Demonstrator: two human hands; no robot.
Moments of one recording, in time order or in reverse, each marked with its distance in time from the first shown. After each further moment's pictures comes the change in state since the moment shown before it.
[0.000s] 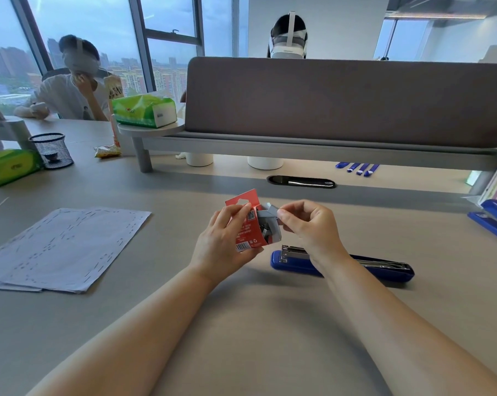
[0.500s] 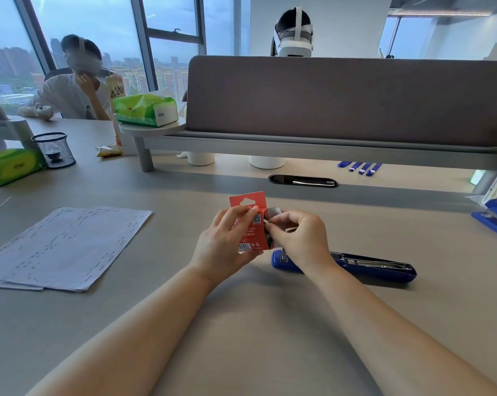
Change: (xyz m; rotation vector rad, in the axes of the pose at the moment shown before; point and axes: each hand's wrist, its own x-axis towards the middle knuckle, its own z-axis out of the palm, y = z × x) left_hand 0.001 -0.007 0.004 0.110 0.114 0.186; right_hand -0.008 0.007 0.014 -0.338 0.000 -0.146
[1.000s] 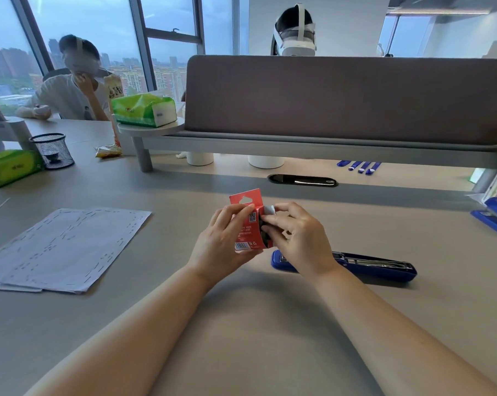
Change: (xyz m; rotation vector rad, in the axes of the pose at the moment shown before) left_hand 0.000 -0.004 0.002 -0.135 0.046 -0.001; right_hand -0.001 0.007 -0.004 -0.297 -0.005 -0.458
